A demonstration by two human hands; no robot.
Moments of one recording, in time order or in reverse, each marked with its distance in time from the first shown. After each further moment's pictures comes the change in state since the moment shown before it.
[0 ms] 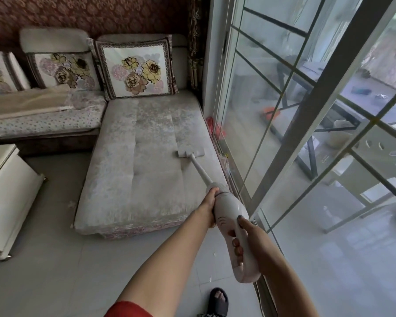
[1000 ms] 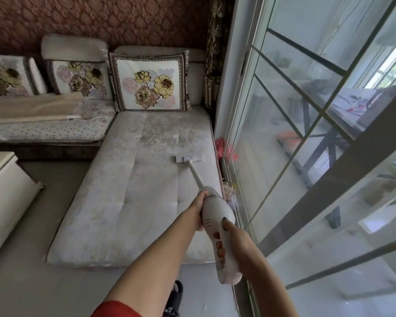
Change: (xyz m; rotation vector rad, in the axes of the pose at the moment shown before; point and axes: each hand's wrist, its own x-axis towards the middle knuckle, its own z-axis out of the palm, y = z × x) left_hand 0.125 0.191 0.039 -0.081 0.108 -0.006; right_hand 0.162 -0.195 0.006 -0.091 -0.098 -0.032
